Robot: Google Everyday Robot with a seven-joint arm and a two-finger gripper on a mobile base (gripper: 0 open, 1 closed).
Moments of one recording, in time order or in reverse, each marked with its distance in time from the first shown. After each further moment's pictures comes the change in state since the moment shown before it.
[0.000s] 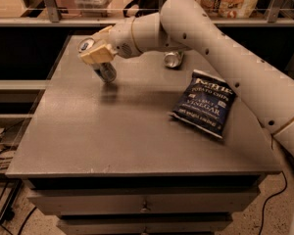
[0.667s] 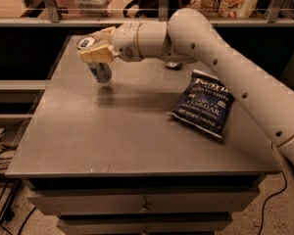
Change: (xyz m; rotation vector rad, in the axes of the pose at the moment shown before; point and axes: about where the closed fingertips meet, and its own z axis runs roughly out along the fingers) arm -0.011 0.007 -0.007 0.015 -0.147 0.059
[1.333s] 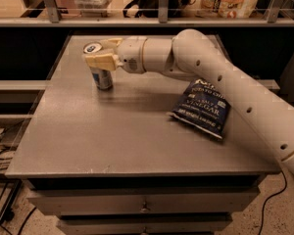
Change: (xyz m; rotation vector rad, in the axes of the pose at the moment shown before) arm 0.022 0.003 -0.008 0.029 -0.083 0.126
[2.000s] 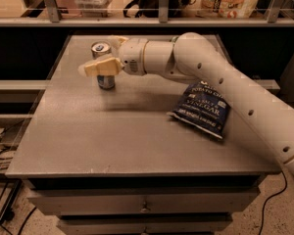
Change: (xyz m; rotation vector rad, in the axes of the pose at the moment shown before) arm 0.003 -0.001 -0.003 0.016 -0.010 0.031
